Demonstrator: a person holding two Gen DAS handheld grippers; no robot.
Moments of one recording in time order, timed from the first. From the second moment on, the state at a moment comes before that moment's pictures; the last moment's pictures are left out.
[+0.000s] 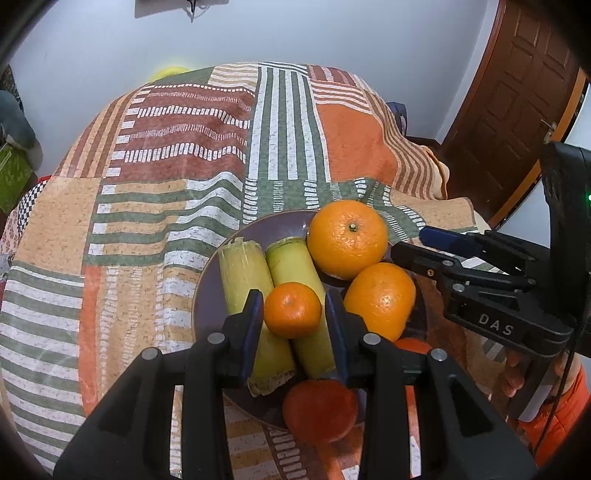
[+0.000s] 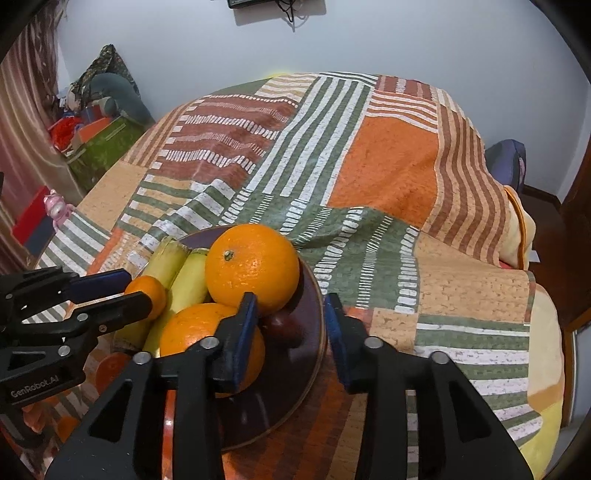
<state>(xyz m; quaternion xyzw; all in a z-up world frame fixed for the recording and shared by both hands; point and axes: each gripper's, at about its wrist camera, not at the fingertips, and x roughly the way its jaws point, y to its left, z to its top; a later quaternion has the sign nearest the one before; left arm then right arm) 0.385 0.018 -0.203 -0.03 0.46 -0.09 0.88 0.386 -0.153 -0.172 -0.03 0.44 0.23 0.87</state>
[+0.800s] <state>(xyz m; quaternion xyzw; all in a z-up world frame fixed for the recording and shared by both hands) 0.238 0.063 -0.112 -0.01 0.41 -0.05 0.91 0.254 -0.154 -0.074 -0.05 0.34 0.25 0.91</state>
